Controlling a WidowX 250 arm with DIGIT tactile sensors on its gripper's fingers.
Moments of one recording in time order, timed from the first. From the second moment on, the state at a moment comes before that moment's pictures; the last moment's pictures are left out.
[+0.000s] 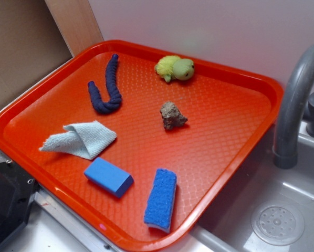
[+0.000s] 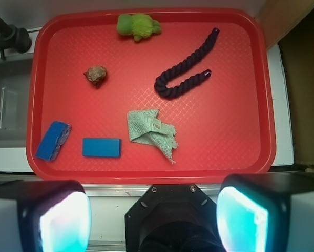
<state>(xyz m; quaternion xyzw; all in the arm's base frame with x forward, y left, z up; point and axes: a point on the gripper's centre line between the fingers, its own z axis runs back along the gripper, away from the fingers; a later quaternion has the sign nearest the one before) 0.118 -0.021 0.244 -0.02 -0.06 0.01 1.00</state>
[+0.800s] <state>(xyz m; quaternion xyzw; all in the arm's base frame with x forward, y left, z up) 0.204 -0.033 0.222 0.07 -0.07 -0.24 0.96</state>
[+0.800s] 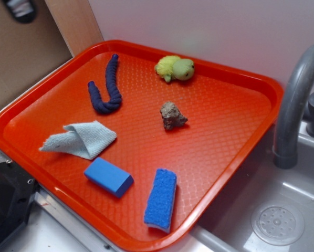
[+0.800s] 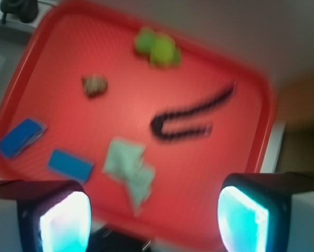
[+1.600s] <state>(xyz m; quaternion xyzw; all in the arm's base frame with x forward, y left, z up) 0.258 -0.120 0.084 0.09 -0.01 -0.67 0.73</state>
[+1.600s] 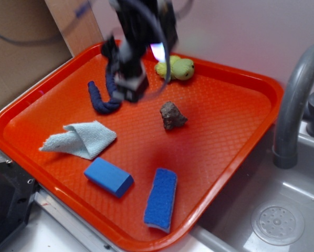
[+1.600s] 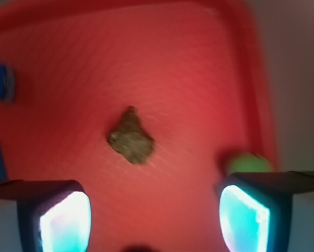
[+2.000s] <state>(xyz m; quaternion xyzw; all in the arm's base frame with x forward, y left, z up) 0.252 -0.121 0.045 0.08 0.04 -0.69 0.72</state>
